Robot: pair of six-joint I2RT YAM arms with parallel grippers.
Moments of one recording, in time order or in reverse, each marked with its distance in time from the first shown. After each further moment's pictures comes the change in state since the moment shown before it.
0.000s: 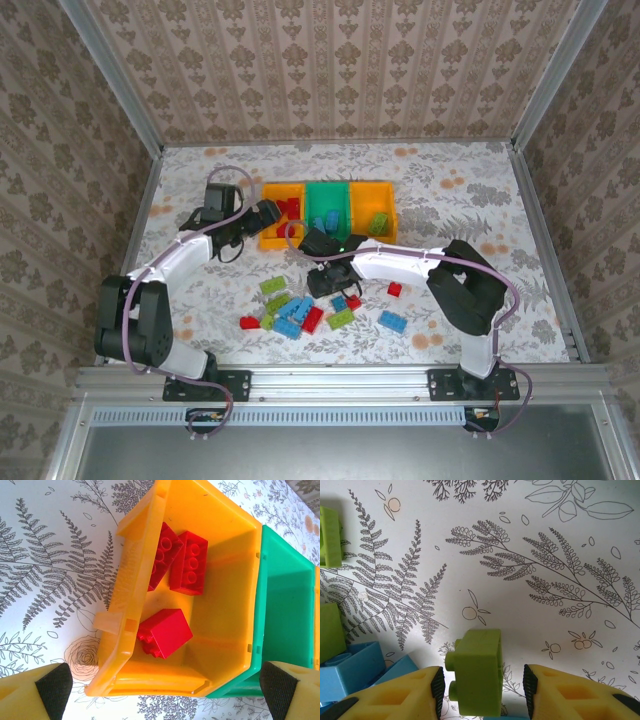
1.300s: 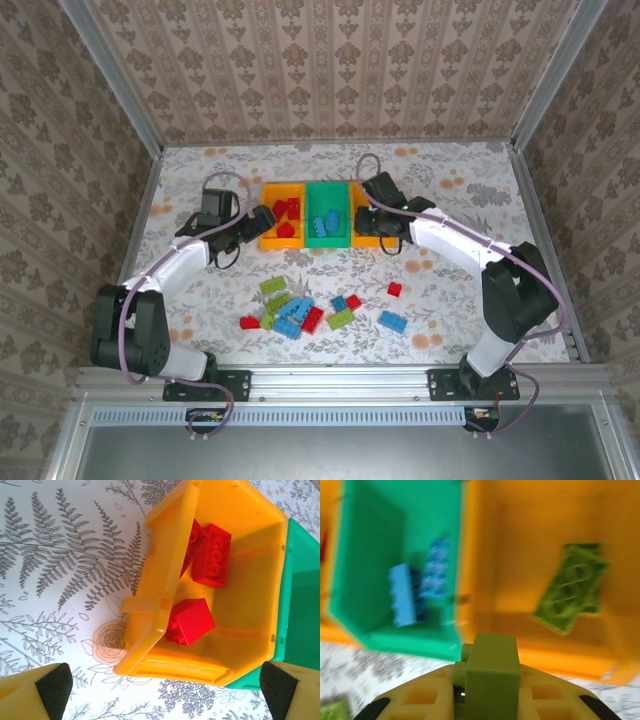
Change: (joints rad) left arm 0.007 -0.059 -0.038 -0.061 -0.054 0.010; right arm -0.397 -0.201 -0.028 0.113 0.045 0.065
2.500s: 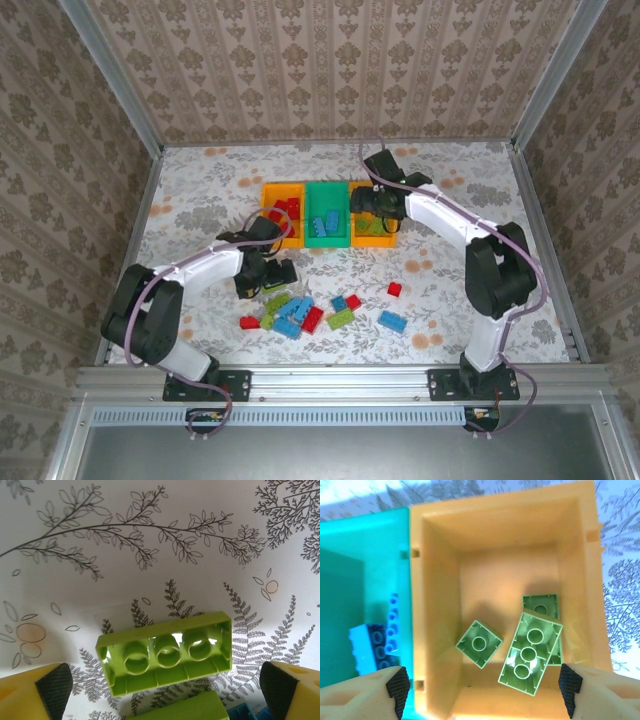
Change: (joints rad) left arm -0.296 0.123 -0.011 -0.398 -0.122 -0.093; right arm -0.071 0.142 0.217 -0.107 0.031 -0.024
